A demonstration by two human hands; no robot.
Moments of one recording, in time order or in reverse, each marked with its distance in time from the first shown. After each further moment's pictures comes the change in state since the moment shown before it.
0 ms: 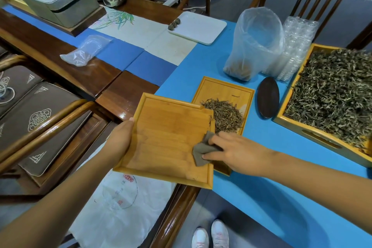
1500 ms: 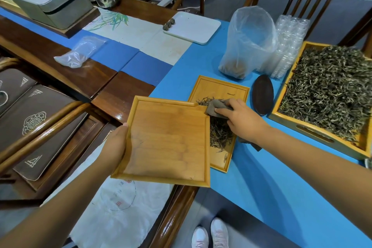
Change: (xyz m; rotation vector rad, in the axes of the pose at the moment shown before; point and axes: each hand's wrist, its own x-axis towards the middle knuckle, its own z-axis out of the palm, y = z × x) left_hand -0.003 -0.016 0.001 -0.117 0.008 -0.004; right_hand 0.012 0.054 0.004 0.151 -0.037 0.632
